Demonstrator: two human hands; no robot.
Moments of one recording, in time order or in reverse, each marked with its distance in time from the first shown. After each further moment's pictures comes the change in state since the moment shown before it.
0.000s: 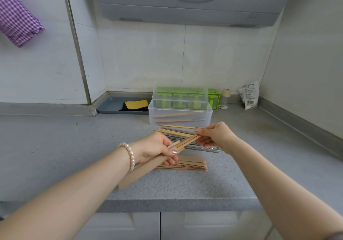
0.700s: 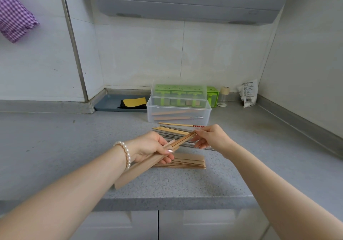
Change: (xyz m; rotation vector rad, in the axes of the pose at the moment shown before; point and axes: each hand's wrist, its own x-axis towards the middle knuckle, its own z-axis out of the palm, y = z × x) left_hand 0.004 -0.005 -0.005 -0.079 -0.012 -0.067; right_hand -0.005 0.012 0.009 -0.118 -0.026 -0.095
